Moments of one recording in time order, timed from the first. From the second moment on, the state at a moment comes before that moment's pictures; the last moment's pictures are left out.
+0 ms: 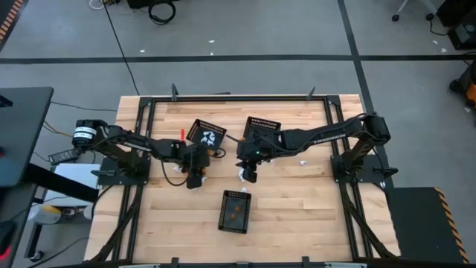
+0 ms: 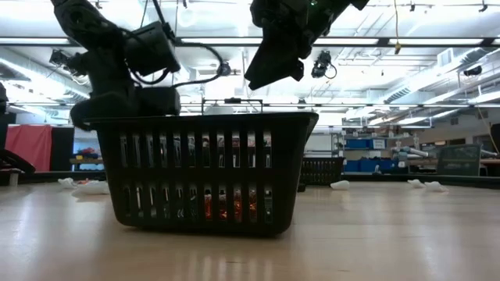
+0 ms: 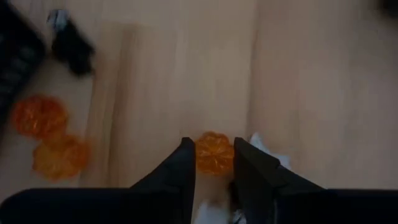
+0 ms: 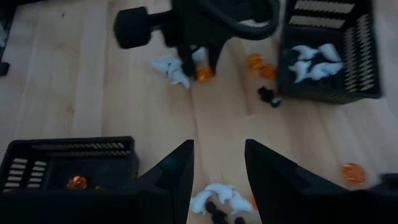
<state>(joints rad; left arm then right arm) 0.03 1.44 0.60 -0.25 0.06 -0.09 0.06 1.68 1.28 -0.39 0.08 0.23</state>
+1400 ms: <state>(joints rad) -0.12 1.45 0.60 -0.15 -0.08 -0.10 0.06 1.60 1.19 -0.35 0.13 0.33</state>
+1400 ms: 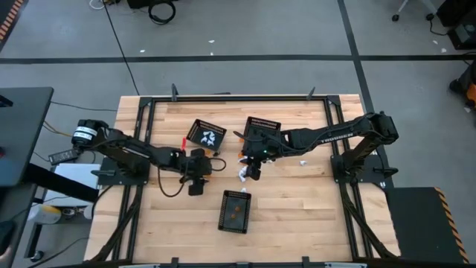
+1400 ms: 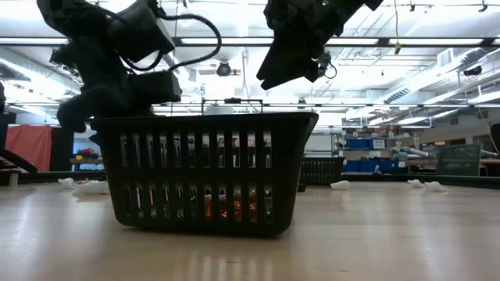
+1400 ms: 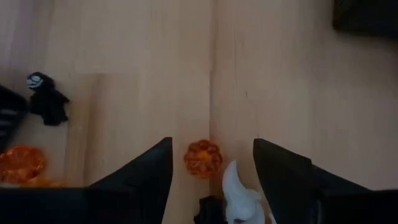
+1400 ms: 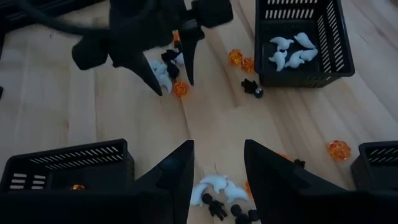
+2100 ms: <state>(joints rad) -0.11 1.58 0.61 -0.10 -0.02 -0.14 0.08 1.60 1.19 -0.33 0.14 0.35</state>
